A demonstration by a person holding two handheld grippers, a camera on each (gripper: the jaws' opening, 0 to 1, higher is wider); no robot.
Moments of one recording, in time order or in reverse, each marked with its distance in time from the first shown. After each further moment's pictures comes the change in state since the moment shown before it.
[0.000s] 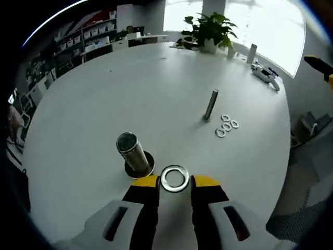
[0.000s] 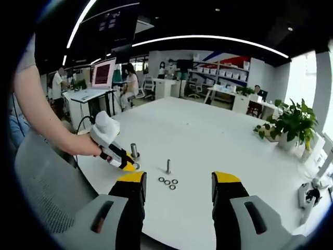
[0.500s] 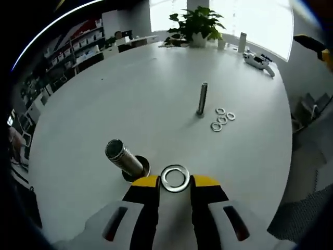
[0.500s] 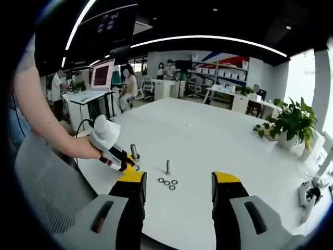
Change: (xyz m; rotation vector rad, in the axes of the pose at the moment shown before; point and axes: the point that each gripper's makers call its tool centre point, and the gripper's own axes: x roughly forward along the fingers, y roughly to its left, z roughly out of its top) left arm 0.000 -0.004 0.000 0.128 0.007 0.017; right arm -0.001 -0.002 0.000 0.010 -0.004 -0.002
